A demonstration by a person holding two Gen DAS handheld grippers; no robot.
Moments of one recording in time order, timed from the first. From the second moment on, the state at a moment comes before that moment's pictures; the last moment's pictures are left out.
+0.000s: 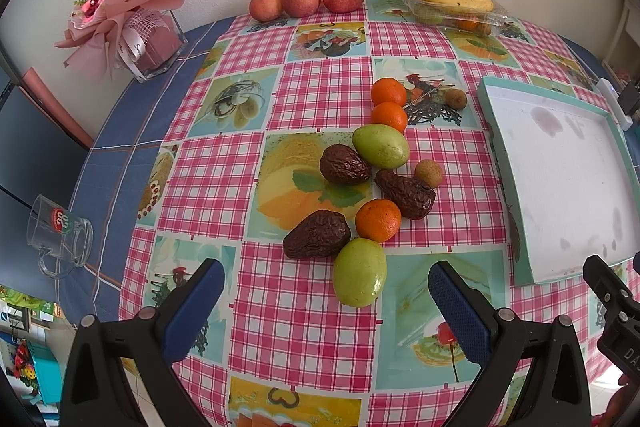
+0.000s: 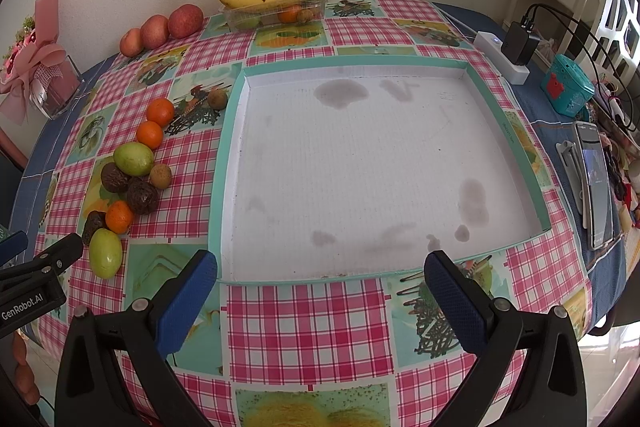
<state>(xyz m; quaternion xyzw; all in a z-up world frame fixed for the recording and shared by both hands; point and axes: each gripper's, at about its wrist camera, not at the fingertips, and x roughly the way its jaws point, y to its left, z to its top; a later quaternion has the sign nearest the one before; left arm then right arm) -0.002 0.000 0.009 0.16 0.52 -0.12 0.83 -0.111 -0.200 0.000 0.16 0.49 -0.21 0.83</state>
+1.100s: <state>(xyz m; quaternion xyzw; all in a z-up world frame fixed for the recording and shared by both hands) 0.033 0.087 0.027 0.03 0.47 -0.06 0.88 -0.090 -0.180 0.006 0.16 0.47 -0.17 0.85</state>
